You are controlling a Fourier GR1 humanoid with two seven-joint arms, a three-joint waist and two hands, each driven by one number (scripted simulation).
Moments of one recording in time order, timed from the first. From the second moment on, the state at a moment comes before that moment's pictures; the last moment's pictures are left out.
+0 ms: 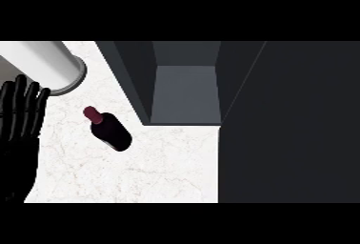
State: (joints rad) left arm 0.01 0.11 0.02 -2.10 0.00 0.04 0.05; right arm 0.03 -0.10 0.02 -2.10 0.00 -0.01 -0.01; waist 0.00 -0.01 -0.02
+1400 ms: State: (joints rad) left arm -0.24 0.23 0.12 -2.13 0.49 -0.05 0.47; right arm 0.15 -0.04 0.36 -2.49 -0.02 -0.06 0.43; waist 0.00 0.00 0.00
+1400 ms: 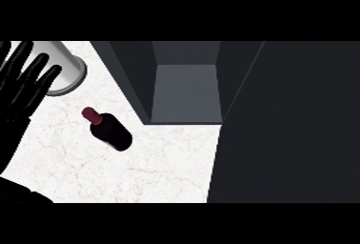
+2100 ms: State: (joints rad) left arm -0.24 0.25 0.14 -2.11 0.46 -0.03 0.52; right arm 0.03 -0.07 0.45 -2.50 0.02 -0.19 0.57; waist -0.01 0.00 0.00
